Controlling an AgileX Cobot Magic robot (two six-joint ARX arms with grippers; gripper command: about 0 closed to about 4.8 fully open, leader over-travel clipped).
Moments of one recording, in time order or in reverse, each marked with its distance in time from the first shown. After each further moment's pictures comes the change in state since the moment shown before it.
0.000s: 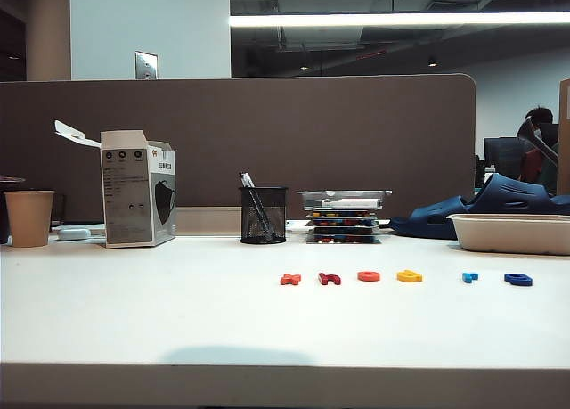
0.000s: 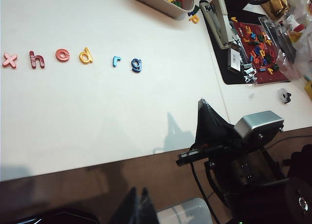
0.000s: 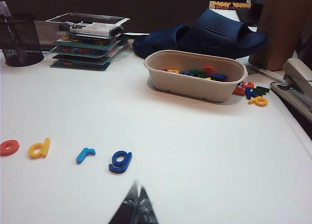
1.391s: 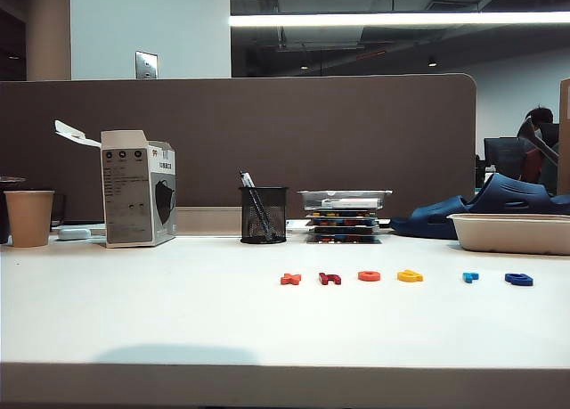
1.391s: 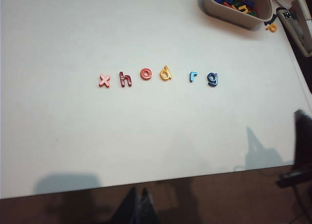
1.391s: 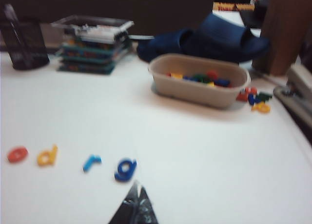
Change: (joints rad) left arm 0.003 0.000 0.000 -0.251 -0.162 -0.030; right arm 0.000 0.005 0.048 -0.034 -0.017 0.000
